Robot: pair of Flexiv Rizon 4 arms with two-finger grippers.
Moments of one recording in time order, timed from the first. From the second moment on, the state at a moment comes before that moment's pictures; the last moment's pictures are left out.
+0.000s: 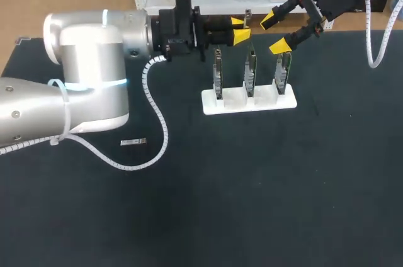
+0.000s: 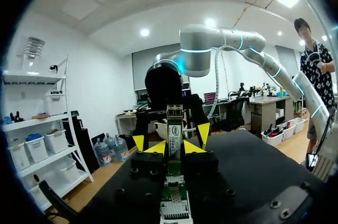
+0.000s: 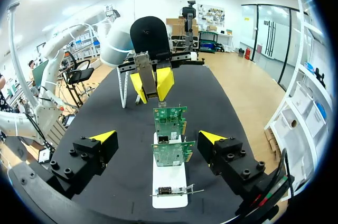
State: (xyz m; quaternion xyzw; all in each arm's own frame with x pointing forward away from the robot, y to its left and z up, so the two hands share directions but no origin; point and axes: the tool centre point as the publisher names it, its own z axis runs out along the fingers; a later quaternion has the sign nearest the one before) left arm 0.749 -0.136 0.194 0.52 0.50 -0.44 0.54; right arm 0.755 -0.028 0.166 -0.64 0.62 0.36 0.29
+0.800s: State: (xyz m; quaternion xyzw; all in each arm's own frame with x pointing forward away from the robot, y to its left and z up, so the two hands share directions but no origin) left arm 0.755 -0.142 0.187 0.52 0.52 -0.46 0.49; right arm 0.755 -0.028 0.166 -0.64 0.62 0.36 0.29
